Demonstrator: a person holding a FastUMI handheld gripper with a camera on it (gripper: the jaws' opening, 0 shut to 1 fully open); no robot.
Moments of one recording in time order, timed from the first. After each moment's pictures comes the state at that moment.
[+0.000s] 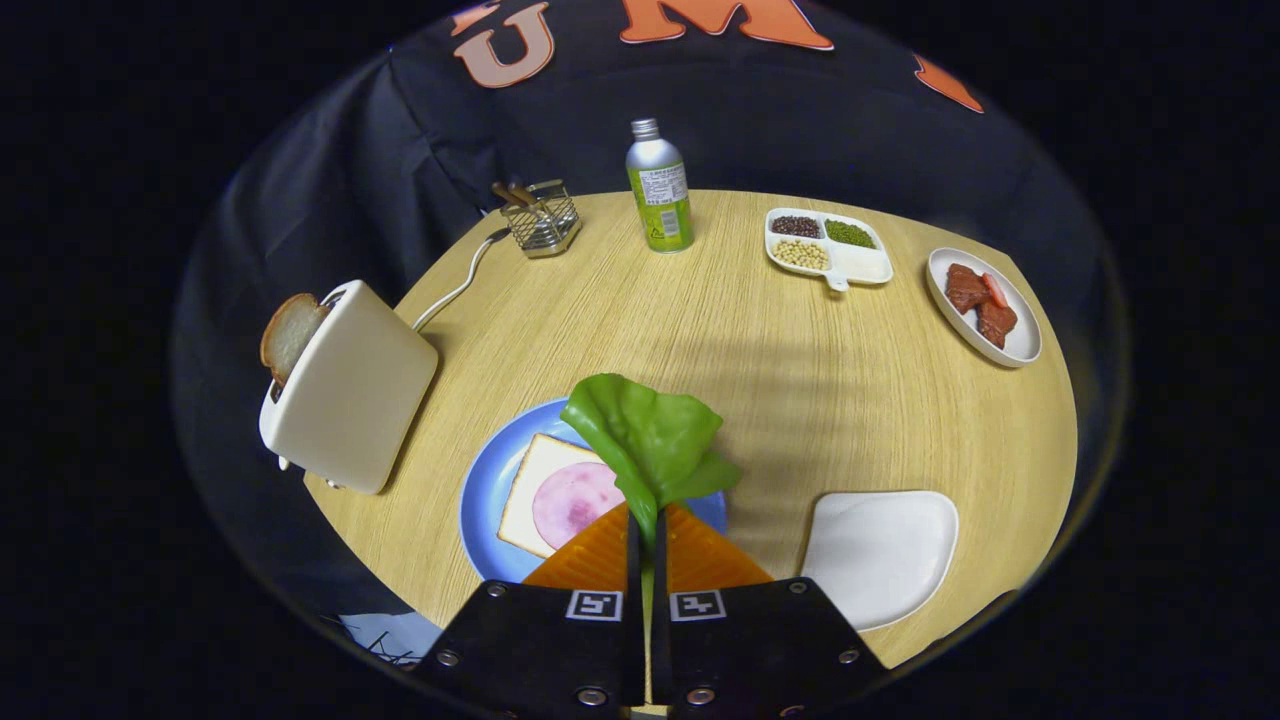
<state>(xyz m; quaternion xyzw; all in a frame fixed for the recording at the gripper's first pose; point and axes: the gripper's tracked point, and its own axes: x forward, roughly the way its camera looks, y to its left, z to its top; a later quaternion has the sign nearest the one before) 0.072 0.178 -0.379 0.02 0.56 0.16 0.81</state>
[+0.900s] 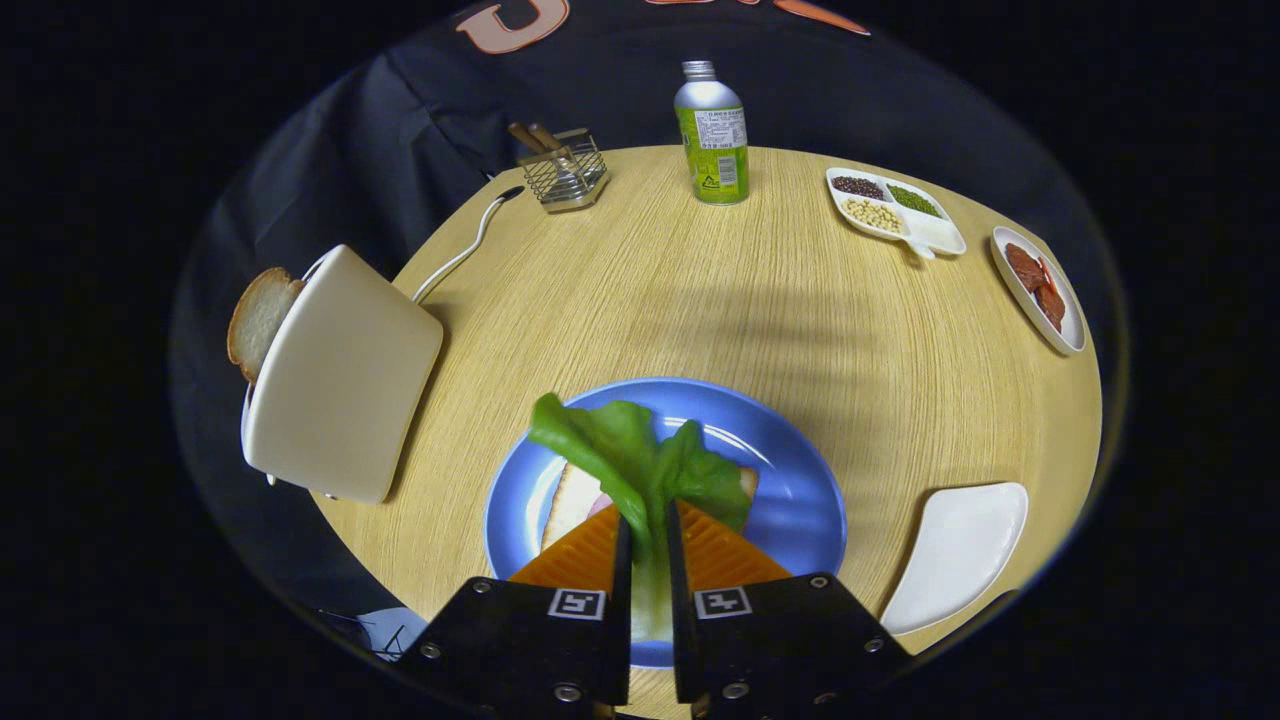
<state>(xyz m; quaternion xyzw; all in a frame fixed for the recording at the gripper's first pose) 0.064 0.233 -0.415 0.02 0.61 0.17 0.78</state>
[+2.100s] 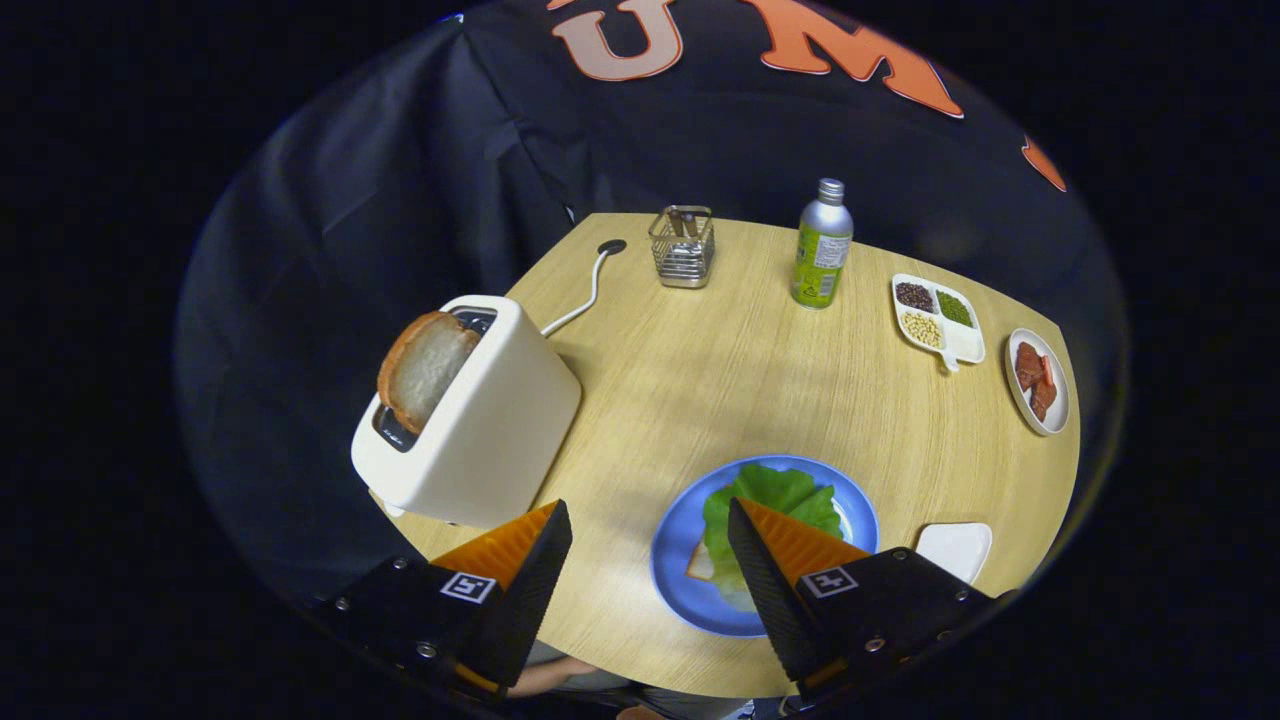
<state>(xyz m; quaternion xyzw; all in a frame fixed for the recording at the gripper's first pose) 0.073 0.334 -0.281 0.00 0.54 0.23 0.81</state>
